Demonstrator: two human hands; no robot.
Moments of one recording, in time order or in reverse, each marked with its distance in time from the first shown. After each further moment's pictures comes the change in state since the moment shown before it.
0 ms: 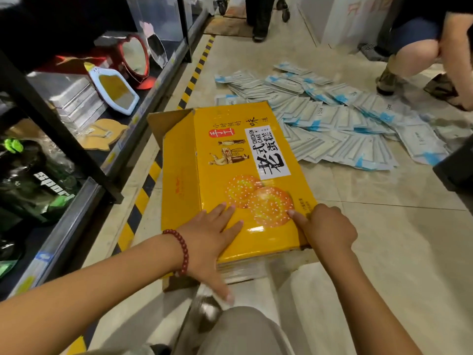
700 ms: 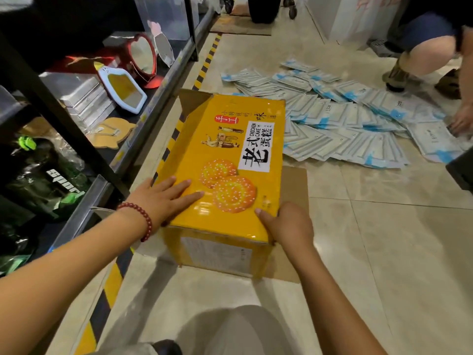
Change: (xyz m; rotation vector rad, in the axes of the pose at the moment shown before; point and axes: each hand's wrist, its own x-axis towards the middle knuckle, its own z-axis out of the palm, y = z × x) left_hand -0.027 -0.086 0.010 0.272 0.030 -0.369; right_hand -0.026 -0.058 0.023 0.343 -0.109 -0.186
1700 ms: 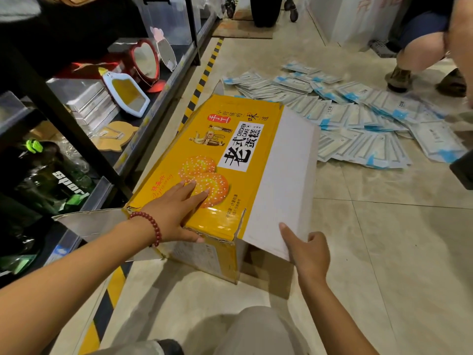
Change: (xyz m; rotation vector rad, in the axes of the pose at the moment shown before) left_hand 0.008 0.021 0.009 -0.454 0.098 0.024; right_hand -0.027 0.055 0.024 0.678 0.215 0.358
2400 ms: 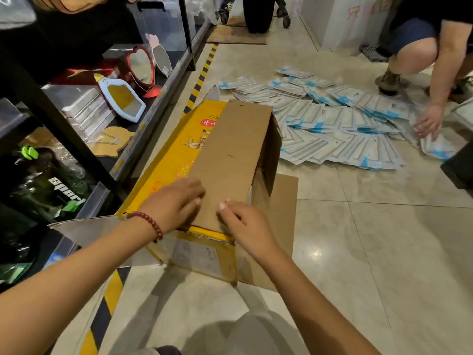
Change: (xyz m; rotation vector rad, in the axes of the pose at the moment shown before) left_hand -0.001 0.008 -0.017 -0.286 0.357 0.048; right_hand -0.028 -0.059 0.056 -0.195 -0.555 -0.797
